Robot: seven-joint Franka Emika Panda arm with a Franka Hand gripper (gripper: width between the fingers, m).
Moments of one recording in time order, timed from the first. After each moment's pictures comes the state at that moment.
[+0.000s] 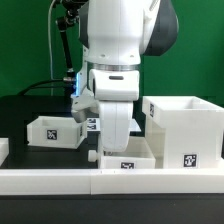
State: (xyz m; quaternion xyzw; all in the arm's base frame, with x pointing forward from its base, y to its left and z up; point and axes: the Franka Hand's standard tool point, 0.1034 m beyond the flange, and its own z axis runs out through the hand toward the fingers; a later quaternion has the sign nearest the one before) arm 0.548 -0.016 0.012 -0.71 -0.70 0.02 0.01
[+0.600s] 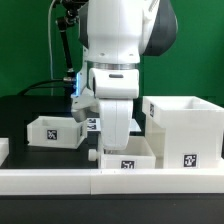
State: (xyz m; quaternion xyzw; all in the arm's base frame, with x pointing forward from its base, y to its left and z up) arm 0.546 -0.017 0.011 -0.71 -0.70 0.01 0.01
